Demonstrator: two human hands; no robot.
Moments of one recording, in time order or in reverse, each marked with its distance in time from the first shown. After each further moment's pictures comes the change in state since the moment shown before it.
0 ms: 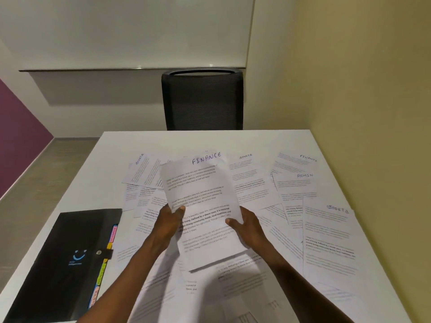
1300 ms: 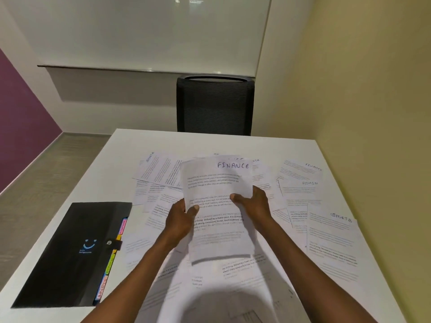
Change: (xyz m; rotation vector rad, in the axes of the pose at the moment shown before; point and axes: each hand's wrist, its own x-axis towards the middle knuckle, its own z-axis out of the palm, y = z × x) left_hand -0.034 0.009 -0.012 0.149 -0.048 0.225; right_hand 0.003 -0.079 0.000 0.181 0.191 -0.043
